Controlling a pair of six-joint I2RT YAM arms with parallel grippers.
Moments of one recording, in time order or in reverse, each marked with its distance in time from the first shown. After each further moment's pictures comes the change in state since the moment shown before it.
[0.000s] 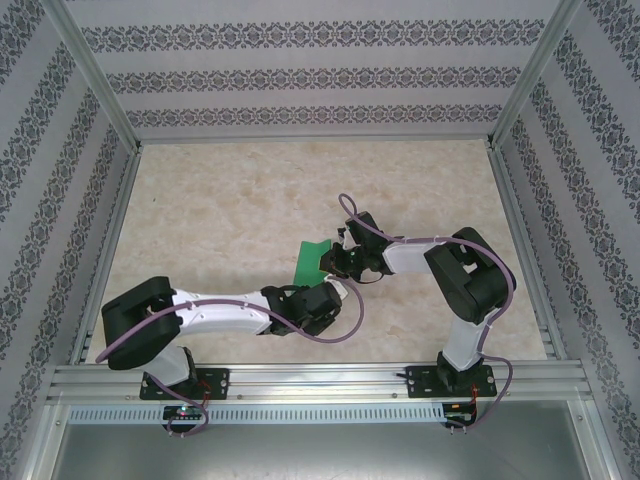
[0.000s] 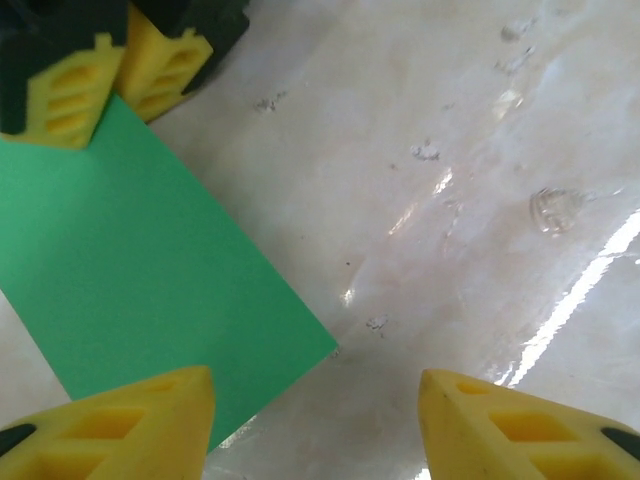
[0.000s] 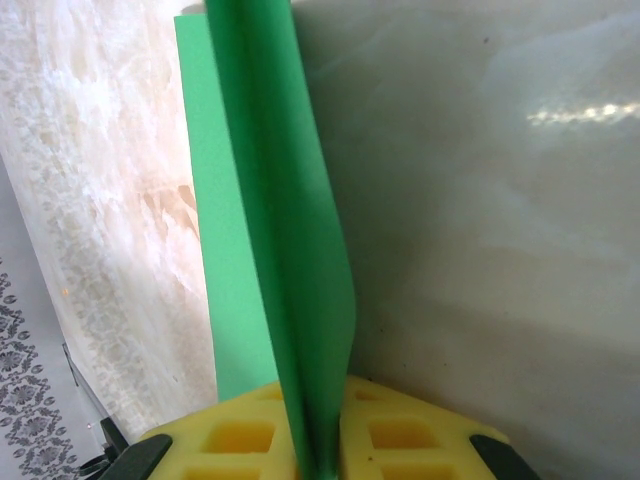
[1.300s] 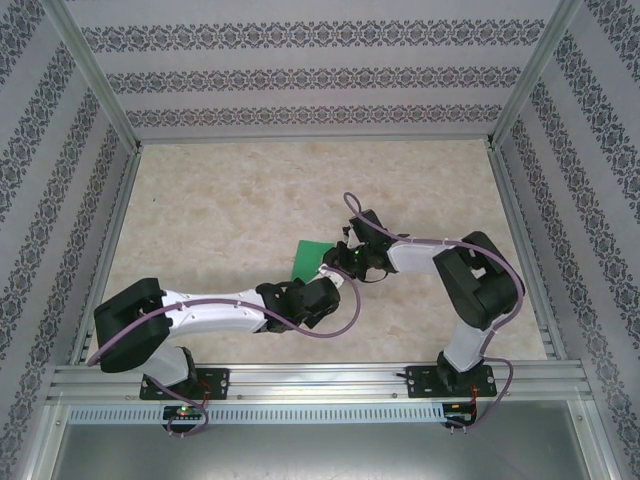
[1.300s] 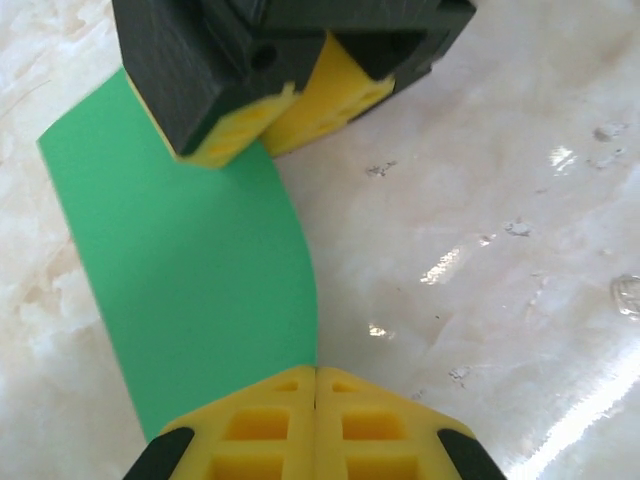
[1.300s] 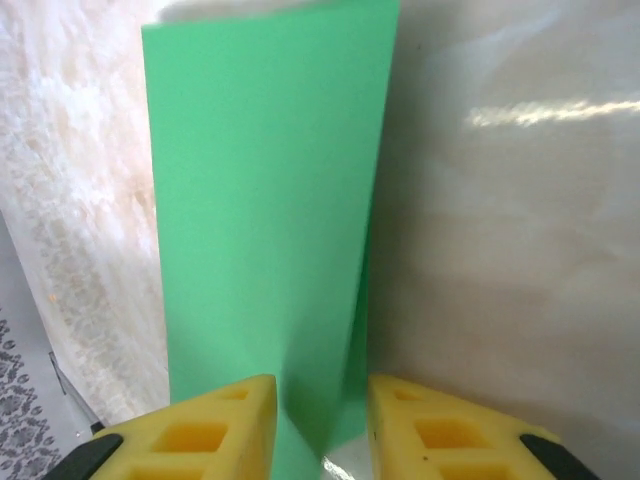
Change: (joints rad) left arm 0.026 -0.063 0.009 -0.002 -0.097 -0.048; right arm -0.023 -0.082 0.005 -0.122 0.048 -0.029
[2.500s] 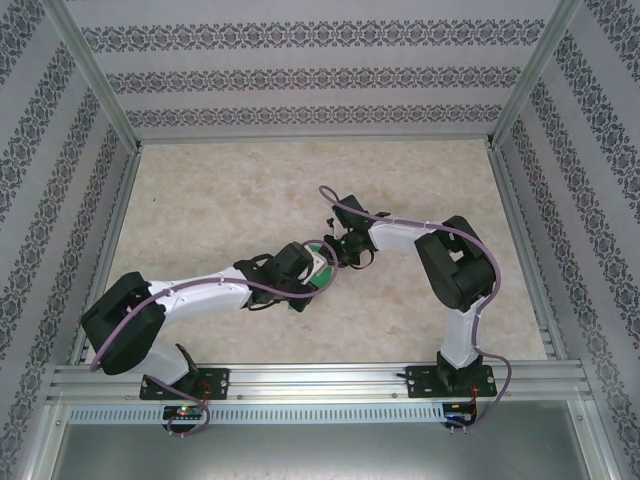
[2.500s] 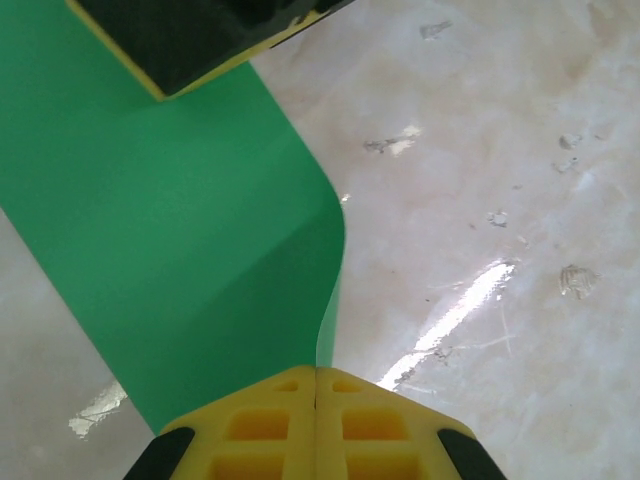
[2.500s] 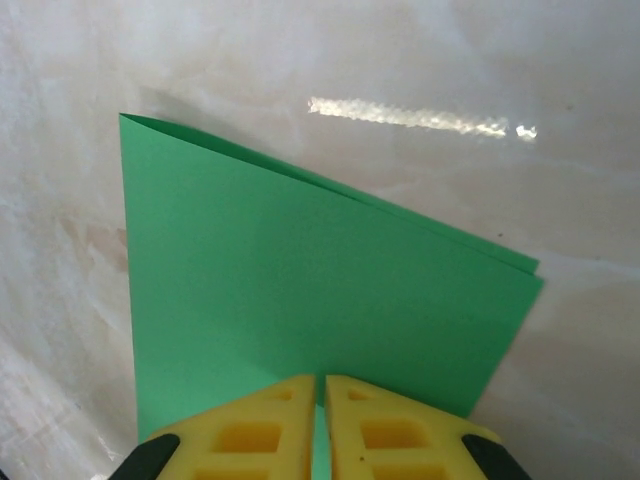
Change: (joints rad) left arm 0.275 -0.020 -0.026 0.012 0.460 0.018; right arm 0.031 0.200 0.292 -0.284 0.070 -0.272
